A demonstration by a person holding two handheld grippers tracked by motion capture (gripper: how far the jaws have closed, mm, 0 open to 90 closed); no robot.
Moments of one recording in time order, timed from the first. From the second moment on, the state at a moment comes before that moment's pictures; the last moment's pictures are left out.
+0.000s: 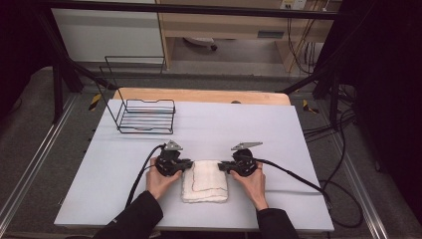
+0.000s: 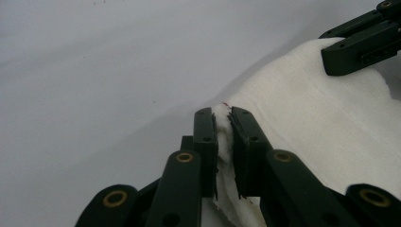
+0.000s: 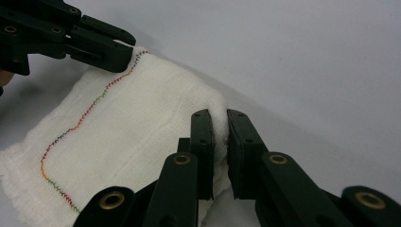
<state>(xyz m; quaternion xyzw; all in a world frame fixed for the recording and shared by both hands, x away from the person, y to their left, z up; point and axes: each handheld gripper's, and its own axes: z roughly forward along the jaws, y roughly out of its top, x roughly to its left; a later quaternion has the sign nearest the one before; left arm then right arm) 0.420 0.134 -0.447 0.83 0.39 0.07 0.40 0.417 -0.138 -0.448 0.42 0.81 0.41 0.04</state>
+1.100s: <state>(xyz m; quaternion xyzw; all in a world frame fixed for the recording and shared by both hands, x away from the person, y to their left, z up) 0.394 0.144 -0.393 0.80 0.35 0.11 0.47 0.393 -0.149 -0.401 0.38 0.78 0.49 0.08</state>
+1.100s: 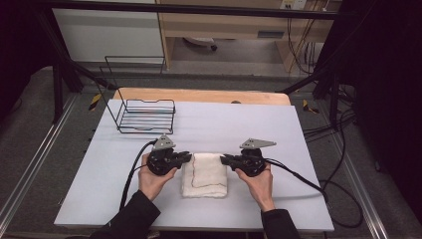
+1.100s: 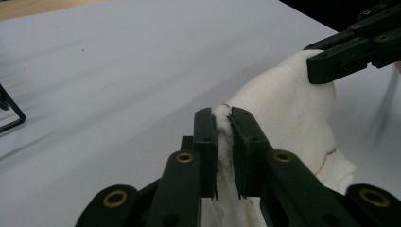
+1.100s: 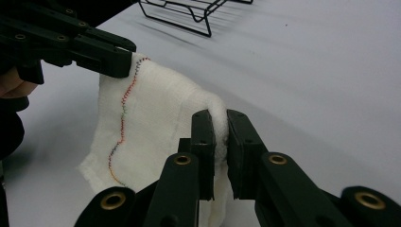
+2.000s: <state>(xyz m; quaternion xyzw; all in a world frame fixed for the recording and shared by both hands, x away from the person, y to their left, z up) 0.380 0.159 -0.358 0.77 0.34 0.14 0.52 0.377 -0.143 -0.368 0.35 0.76 0.54 0.14</state>
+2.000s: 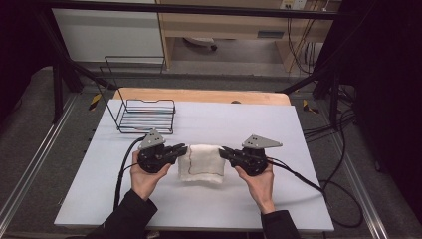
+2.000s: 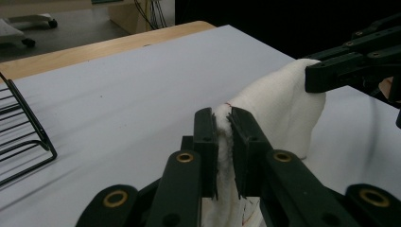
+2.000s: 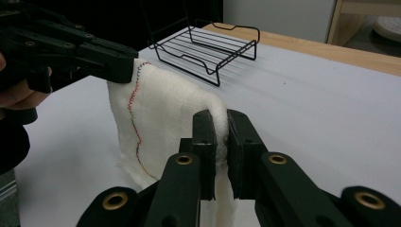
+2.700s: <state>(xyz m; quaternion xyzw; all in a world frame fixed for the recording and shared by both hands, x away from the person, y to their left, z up) 0.375 0.183 -0.333 0.74 0.34 0.17 0.55 0.373 -0.120 -0.342 0.33 0.74 0.57 0.17</state>
